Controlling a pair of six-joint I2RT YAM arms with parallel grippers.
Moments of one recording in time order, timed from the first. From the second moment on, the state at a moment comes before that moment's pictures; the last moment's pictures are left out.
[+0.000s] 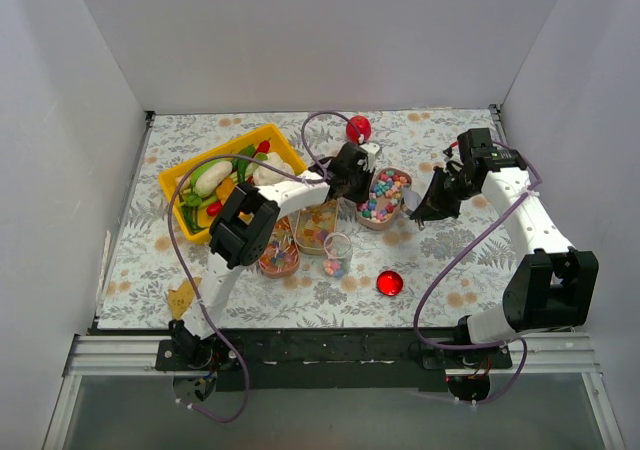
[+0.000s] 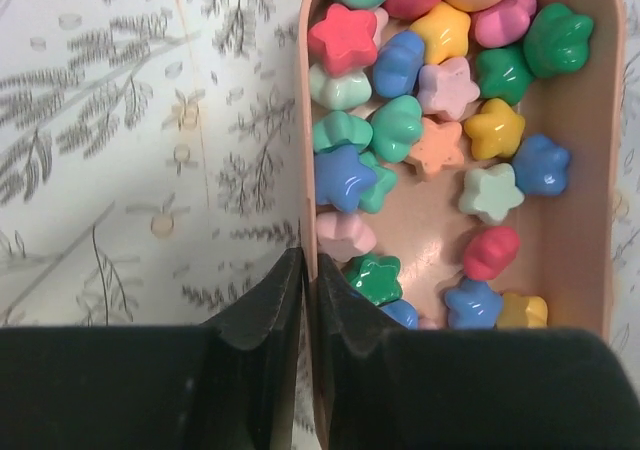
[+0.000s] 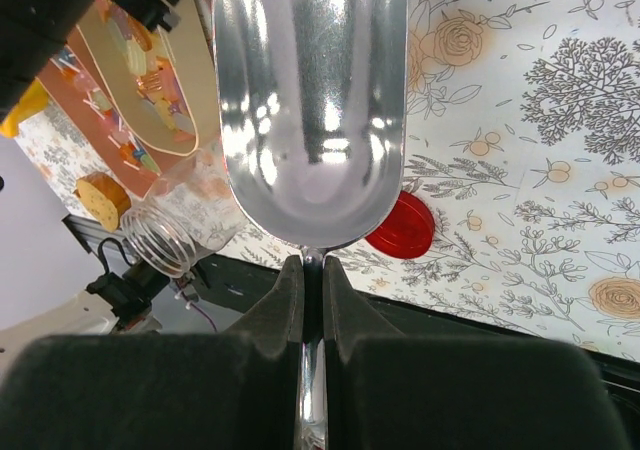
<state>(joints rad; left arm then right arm) -0.74 2.31 1.77 -0.20 0.09 -0.23 0.10 1.45 1.27 -1.06 -0.45 0.46</state>
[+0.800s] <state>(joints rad) -0.86 1.95 1.37 -0.29 -0.07 -0.34 0.30 1.43 1.11 -1.08 -0.52 0.47</state>
